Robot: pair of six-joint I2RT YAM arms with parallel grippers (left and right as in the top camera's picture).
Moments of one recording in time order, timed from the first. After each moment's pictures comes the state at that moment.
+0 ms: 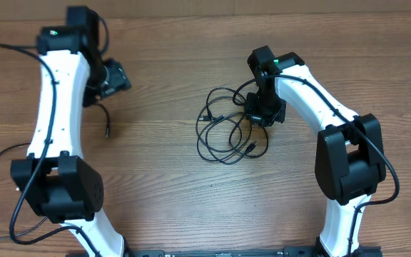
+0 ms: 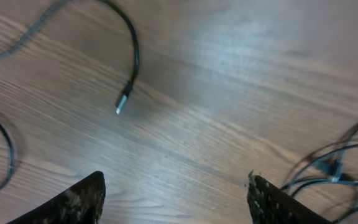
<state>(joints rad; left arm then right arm) 0.04 1.94 1.89 -1.39 -0.02 -0.45 0.34 2.09 1.64 -1.16 -0.12 0.54</state>
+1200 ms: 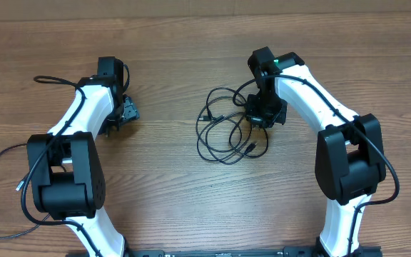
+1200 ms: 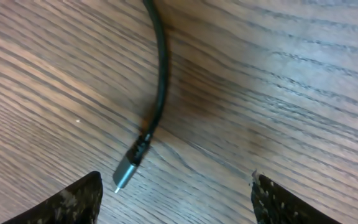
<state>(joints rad) 0.02 1.96 1.33 -0.80 -0.23 -0.47 0.34 2.09 1.64 -1.19 -0.12 0.54</state>
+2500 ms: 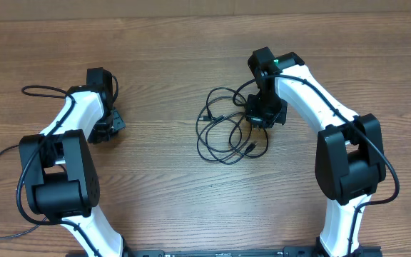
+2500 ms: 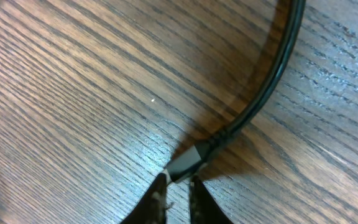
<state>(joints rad) 0.10 1.96 1.26 -0.82 -0.28 -0.47 0.34 2.09 1.64 -1.19 -0.12 0.54</state>
